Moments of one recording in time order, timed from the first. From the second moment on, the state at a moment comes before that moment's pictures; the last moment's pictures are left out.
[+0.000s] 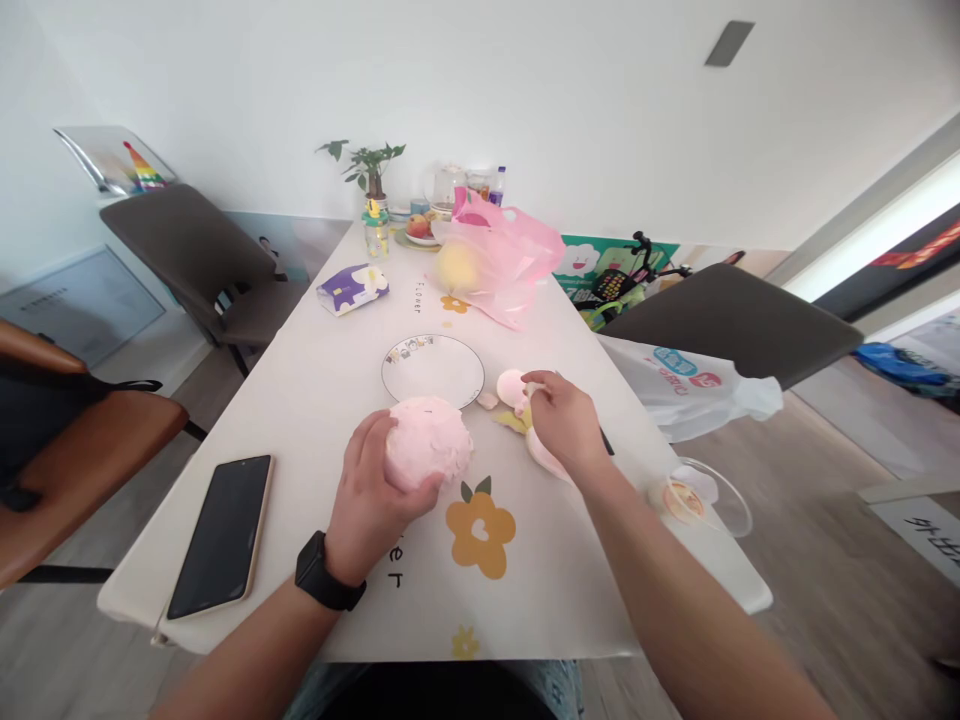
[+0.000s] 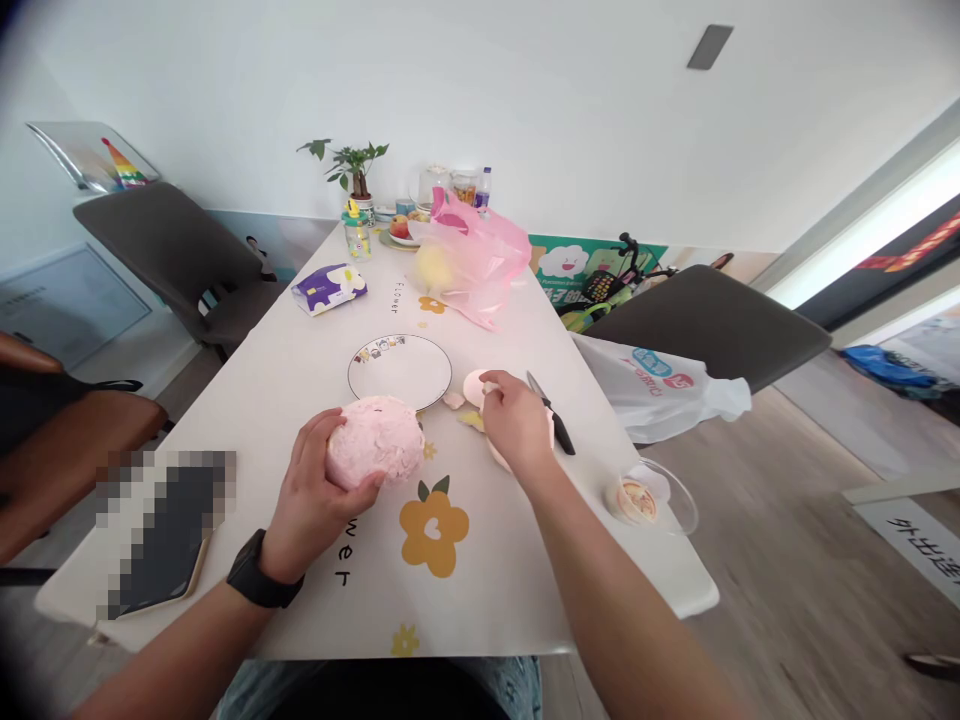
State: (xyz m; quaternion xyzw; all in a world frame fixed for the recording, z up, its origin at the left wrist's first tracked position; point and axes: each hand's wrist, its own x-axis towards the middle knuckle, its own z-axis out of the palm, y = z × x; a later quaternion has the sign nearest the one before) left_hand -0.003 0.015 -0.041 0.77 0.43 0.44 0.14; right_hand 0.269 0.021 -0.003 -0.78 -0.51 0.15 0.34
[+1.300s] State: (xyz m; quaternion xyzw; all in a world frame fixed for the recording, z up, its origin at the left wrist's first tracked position) left_hand -0.013 0.035 -0.017 0.76 0.47 0.32 0.32; right_hand 0.213 -0.002 0.027 -0.58 -0.74 0.28 0.17
